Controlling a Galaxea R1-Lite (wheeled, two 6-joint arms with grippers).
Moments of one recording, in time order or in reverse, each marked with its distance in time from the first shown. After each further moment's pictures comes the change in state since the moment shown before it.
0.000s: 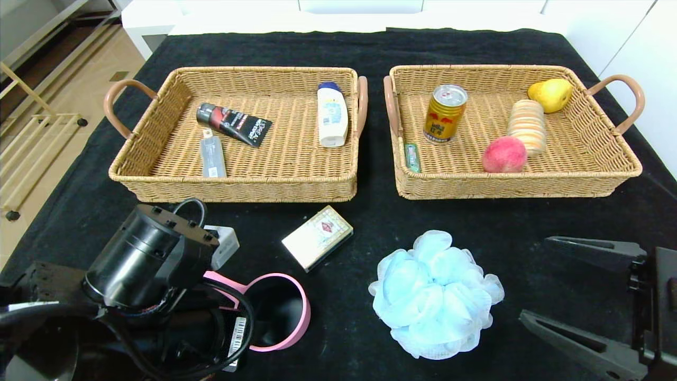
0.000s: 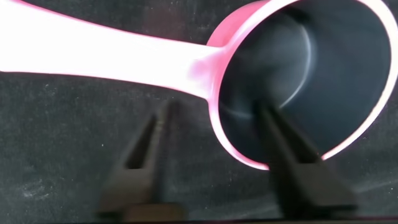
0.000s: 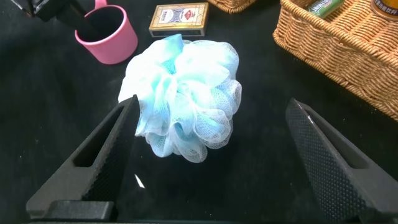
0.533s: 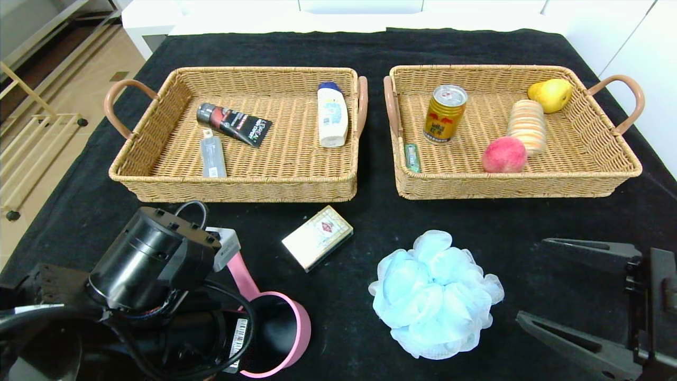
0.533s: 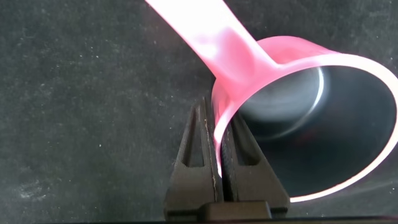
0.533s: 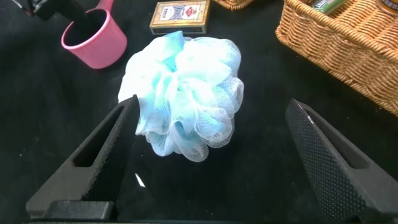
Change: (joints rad) left arm 0.002 0.005 0.008 -0.006 -0.001 0.002; right arm 0.001 0.010 0.000 0.001 0.000 -0.001
